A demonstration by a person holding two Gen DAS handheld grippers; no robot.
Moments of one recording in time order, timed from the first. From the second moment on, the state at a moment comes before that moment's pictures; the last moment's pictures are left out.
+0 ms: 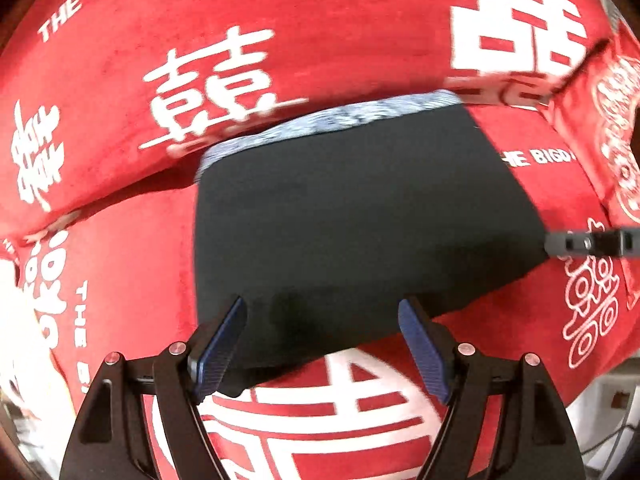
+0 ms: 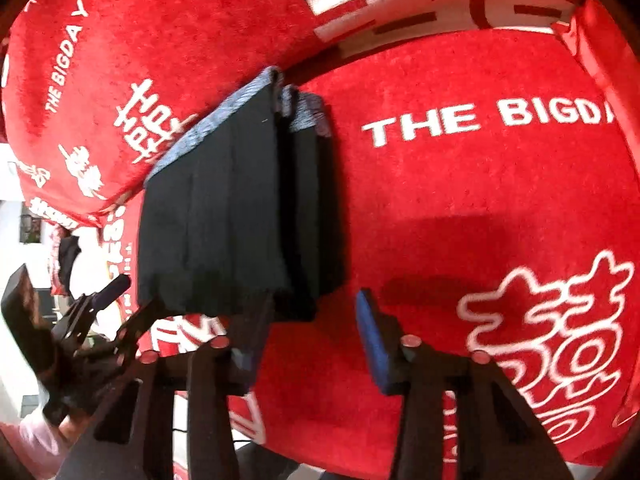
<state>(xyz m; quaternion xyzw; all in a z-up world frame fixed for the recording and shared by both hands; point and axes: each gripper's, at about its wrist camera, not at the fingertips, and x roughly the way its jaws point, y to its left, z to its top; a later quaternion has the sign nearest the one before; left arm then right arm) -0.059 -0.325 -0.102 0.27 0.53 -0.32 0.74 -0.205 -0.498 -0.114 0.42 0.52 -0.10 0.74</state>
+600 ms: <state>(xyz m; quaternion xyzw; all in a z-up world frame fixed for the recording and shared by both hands) -0.007 -0.286 -0.131 0.20 0.62 -0.25 0.71 -0.201 -0.469 -0.114 0.36 0.57 -0.16 0.72</state>
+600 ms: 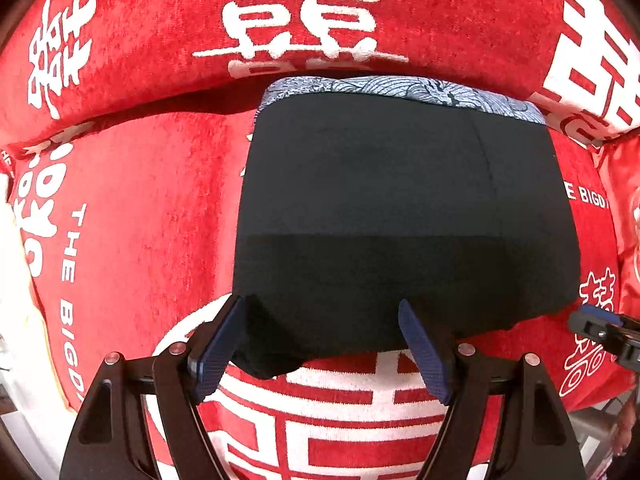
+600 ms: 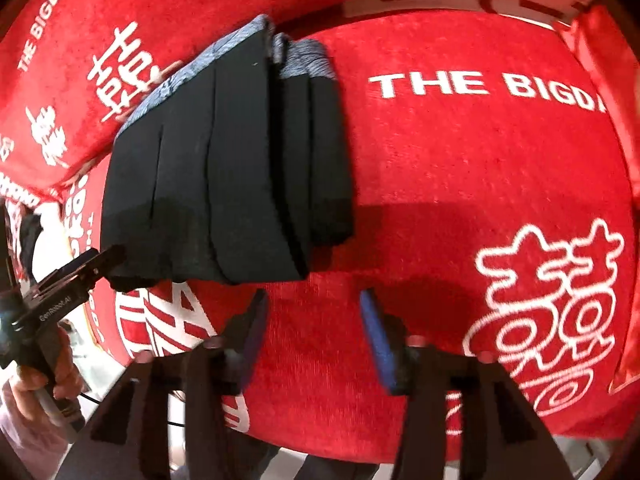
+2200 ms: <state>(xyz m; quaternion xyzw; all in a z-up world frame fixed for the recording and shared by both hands) 0.056 -0.271 -0.150 0.13 0.66 -0.26 0.70 -0.196 -0.509 -0.122 0.43 0.53 -0.15 0.72</state>
